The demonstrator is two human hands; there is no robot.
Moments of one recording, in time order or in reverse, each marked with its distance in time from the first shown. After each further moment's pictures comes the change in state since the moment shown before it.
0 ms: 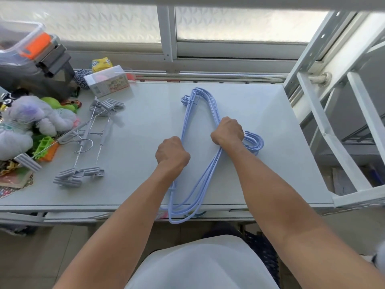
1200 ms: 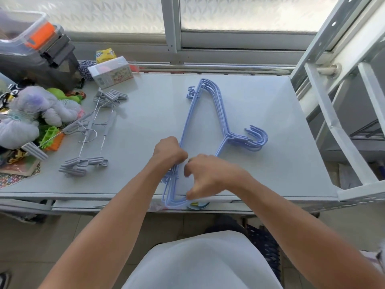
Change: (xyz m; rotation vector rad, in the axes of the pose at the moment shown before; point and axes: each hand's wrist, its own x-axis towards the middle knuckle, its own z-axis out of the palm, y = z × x) left_hand -0.007 -0.019 -0.004 0.034 -0.176 -0.037; right_hand -0.132 0.006 -0.003 -0.283 -0.563 -0.819
